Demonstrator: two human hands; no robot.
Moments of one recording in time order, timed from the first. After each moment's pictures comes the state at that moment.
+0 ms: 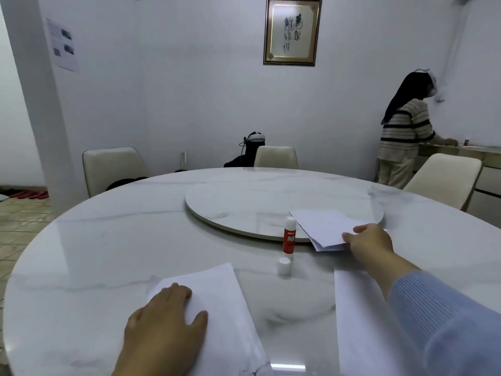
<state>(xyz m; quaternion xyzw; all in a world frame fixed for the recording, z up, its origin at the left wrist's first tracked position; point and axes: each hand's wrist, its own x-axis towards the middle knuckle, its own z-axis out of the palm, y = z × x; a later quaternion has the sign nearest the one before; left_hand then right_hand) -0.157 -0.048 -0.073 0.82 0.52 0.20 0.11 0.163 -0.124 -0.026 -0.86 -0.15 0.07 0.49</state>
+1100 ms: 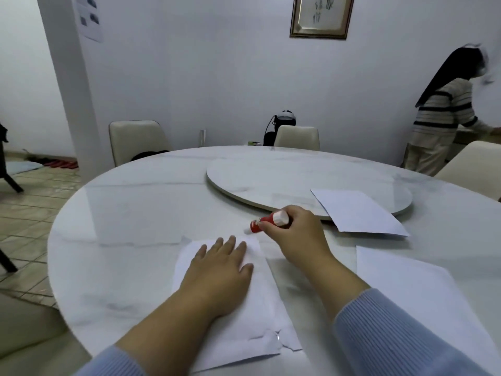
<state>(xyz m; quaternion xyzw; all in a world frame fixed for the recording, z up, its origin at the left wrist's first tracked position) -0.124 -0.027 -0.085 0.90 0.41 0.07 0.10 0.021 -0.077 -0.049 -0.72 -0.47 0.06 0.50</state>
